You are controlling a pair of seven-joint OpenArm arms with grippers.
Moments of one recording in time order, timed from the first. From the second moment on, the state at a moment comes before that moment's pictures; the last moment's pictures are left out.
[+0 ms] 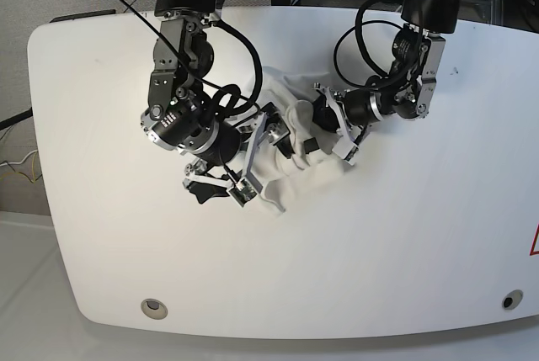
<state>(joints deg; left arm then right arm) -6.0 -12.1 11.7 68.9 -41.3 -41.7 39.6 5.9 -8.9 1.8 107.2 9.2 40.0 -68.4</state>
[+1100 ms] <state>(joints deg) -10.0 -14.3 -2.5 85.7 -40.9 -41.7 56.1 7.3 -7.7 2.5 102.9 7.5 40.0 -67.9</state>
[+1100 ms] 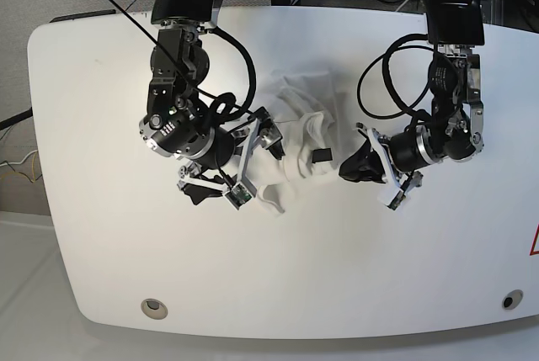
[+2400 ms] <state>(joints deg) -10.1 -4.5 3.8 99.5 -41.2 -36.5 62.6 12.1 -8.0 2.4 101.8 1.8 40.0 -67.8</state>
